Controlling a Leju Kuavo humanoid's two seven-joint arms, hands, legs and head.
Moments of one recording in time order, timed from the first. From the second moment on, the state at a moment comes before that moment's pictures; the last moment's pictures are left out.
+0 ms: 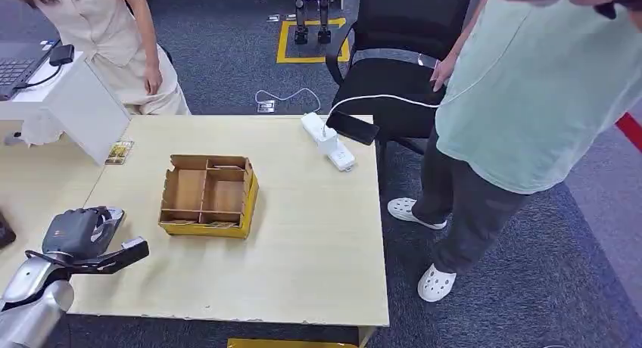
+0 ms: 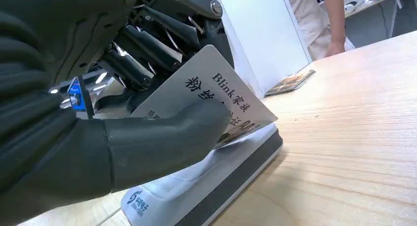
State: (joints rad) left arm -0.26 0.52 -0.09 -0.85 -0.89 0.30 -0.32; right arm -0.04 0.11 -0.35 -0.20 0.91 -0.25 -0.07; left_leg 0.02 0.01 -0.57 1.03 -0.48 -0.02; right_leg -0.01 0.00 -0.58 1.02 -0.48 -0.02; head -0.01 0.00
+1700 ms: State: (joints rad) left arm -0.26 0.52 -0.09 -0.85 -0.89 0.30 -0.32; right arm -0.04 0.11 -0.35 -0.20 0.91 -0.25 -0.07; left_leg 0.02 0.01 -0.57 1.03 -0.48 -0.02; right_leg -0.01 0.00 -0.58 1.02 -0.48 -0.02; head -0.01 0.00
